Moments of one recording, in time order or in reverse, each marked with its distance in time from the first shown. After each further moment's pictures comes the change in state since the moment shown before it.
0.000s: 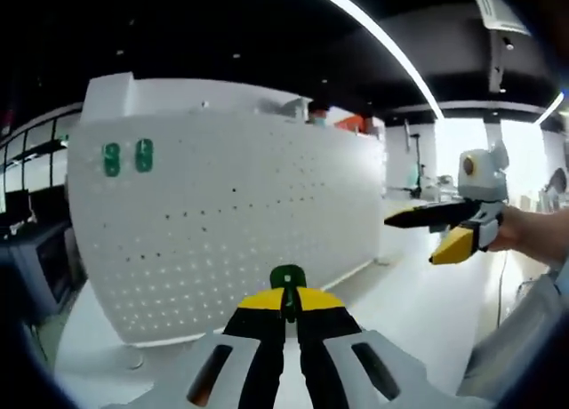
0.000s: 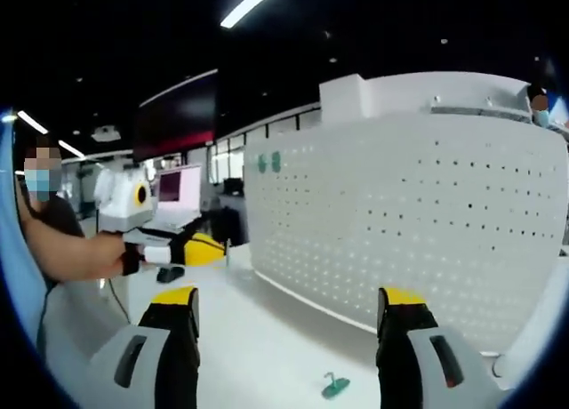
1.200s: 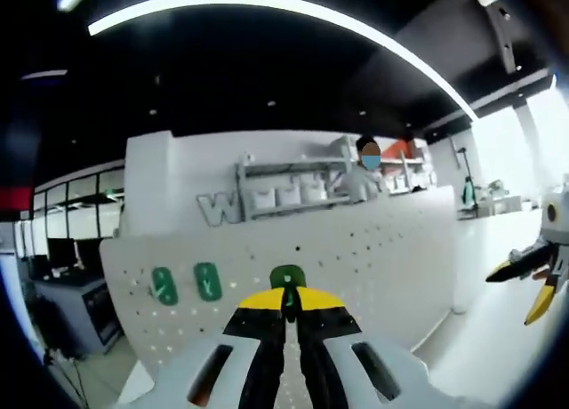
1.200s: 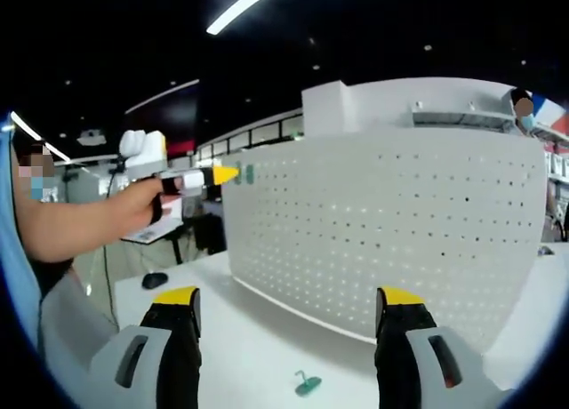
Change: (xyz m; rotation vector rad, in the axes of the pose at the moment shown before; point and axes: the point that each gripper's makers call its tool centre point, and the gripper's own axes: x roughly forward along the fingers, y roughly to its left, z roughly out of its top) left arm 0.045 0.083 0.123 0.120 -0.210 0.272; right arm -0.020 -0.030 0.013 0.005 -0.019 -0.077
